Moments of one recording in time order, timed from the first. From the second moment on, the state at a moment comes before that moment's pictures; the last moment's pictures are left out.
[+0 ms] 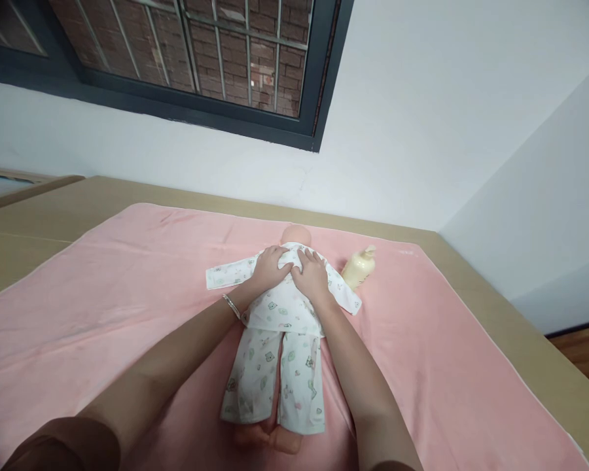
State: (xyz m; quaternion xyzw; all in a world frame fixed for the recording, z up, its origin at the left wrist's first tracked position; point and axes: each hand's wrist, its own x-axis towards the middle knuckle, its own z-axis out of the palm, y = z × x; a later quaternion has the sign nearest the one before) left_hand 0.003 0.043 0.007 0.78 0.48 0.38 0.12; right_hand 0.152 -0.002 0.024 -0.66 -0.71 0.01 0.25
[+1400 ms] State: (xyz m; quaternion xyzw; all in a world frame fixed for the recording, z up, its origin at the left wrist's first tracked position) left_hand 0.005 0.031 0.004 0.76 0.49 0.42 0.02; right_hand 0.139 -0.014 0.019 -0.69 -0.66 -0.07 0.30
